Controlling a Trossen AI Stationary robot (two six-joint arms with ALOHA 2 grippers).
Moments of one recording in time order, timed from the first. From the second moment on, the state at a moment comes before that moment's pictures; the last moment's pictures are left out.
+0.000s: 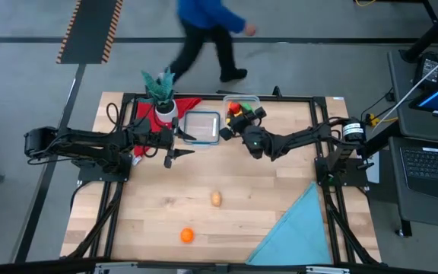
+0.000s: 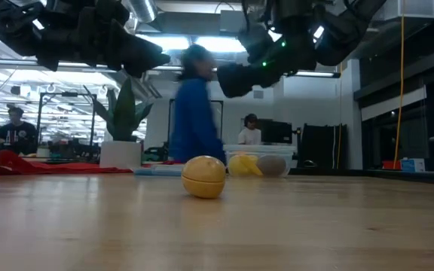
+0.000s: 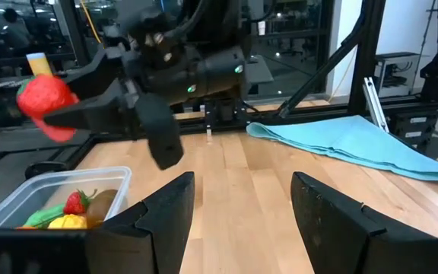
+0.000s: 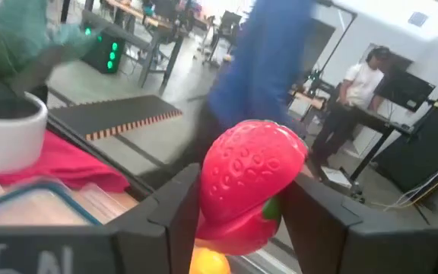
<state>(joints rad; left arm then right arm) 0.29 1.01 0.32 0.63 0.33 0.11 -0.07 1.79 0.92 0.81 1.08 -0.32</state>
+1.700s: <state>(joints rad) 0.30 1.01 0.32 0.61 0.33 0.12 -0.37 1.75 1.18 -0.28 0.37 0.39</state>
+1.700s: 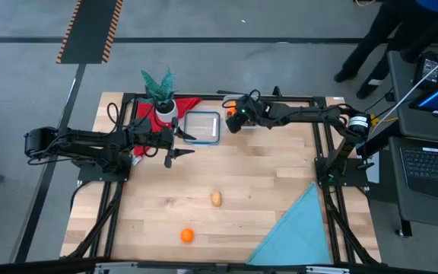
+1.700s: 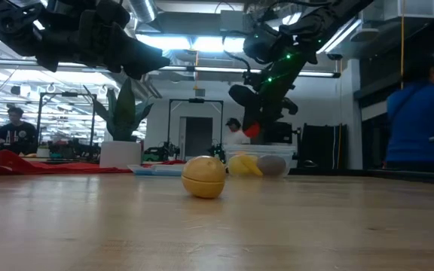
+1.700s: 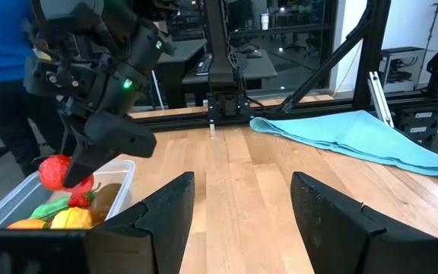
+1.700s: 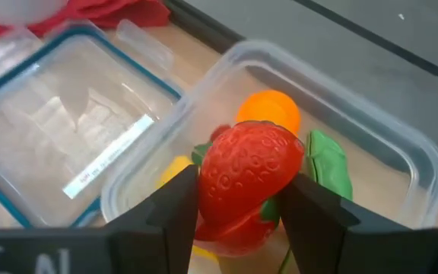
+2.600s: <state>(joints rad) 0.30 1.01 0.32 0.57 0.33 0.11 -0.37 1.75 1.04 -0.10 0.37 0.28</state>
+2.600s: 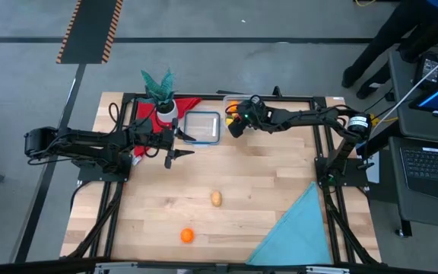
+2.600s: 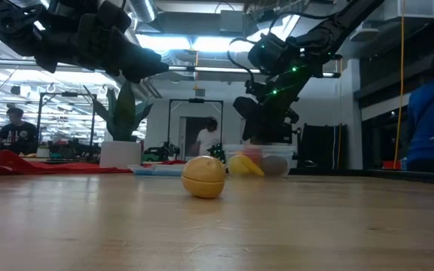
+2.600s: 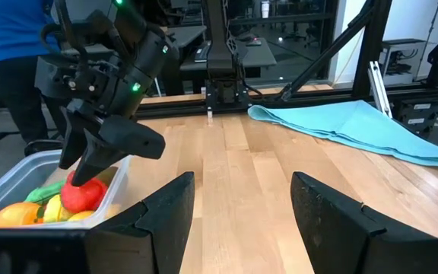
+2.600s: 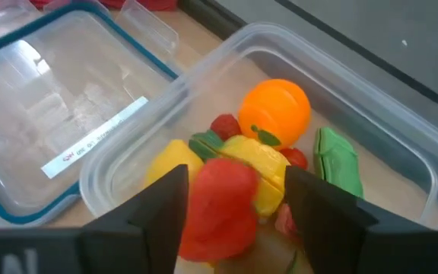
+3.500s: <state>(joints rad) 0.30 0.93 0.32 0.48 0.33 0.11 -0.22 1.53 0.87 0.11 0.50 0.13</state>
